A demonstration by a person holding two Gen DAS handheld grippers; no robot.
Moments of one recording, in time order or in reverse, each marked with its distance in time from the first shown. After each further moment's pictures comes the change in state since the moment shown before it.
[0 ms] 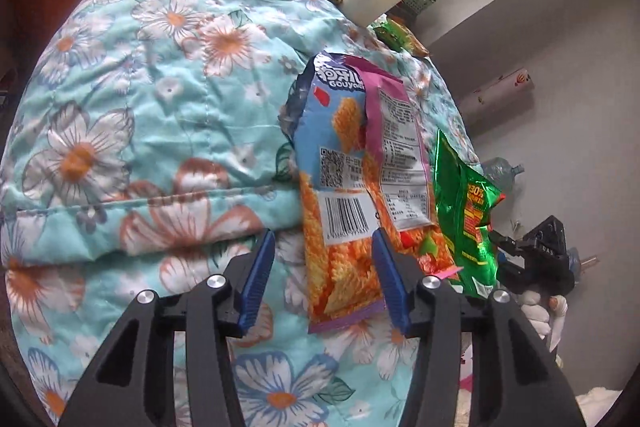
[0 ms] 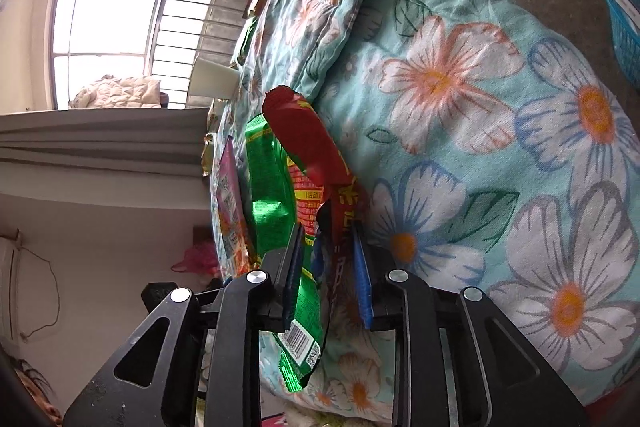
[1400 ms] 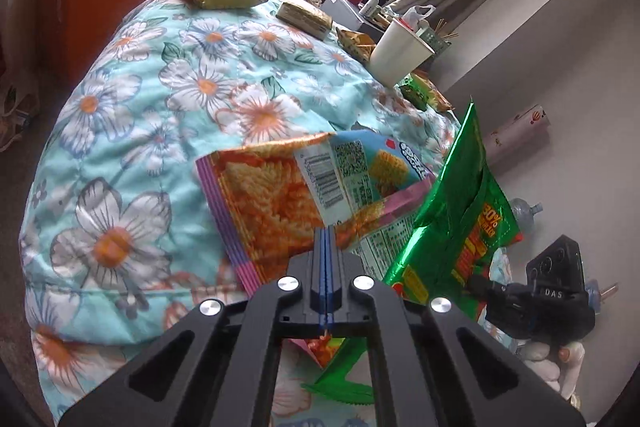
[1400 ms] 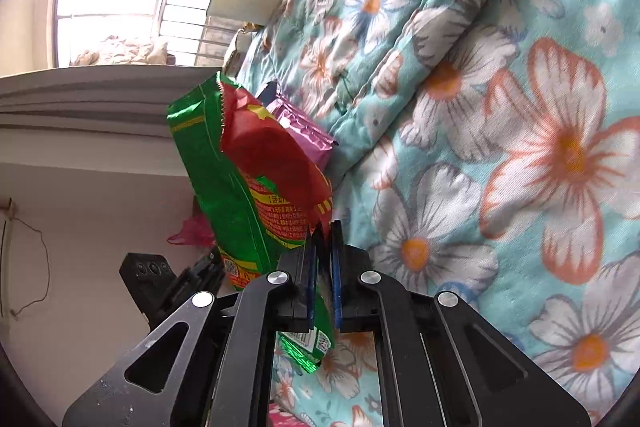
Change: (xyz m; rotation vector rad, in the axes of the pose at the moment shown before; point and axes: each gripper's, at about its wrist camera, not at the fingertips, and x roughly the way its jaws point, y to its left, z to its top) left arm -0.007 0.003 0.016 0.009 -0.191 0.079; right arm 0.076 0.054 -0.025 -0.079 0.090 0.003
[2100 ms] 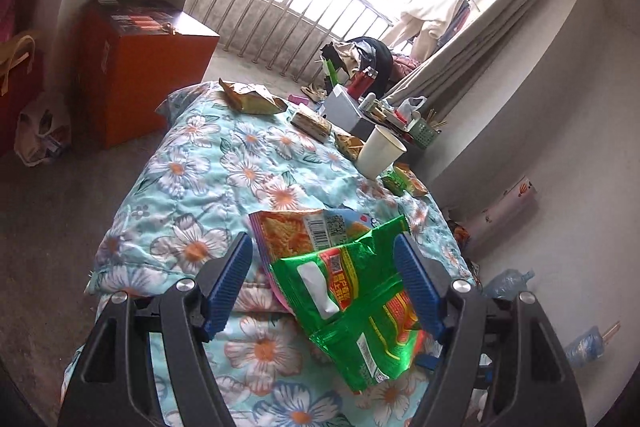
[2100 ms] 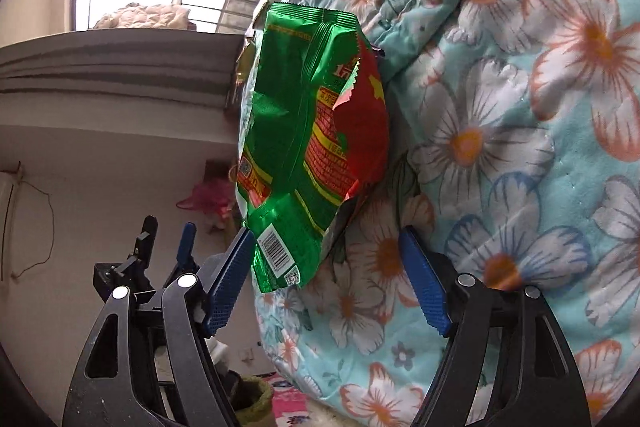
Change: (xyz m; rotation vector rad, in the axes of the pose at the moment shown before) left arm -0.101 0.001 -0.015 -0.052 -0.343 0.015; right arm 0.018 0.016 -0.047 -0.066 0.076 0.041
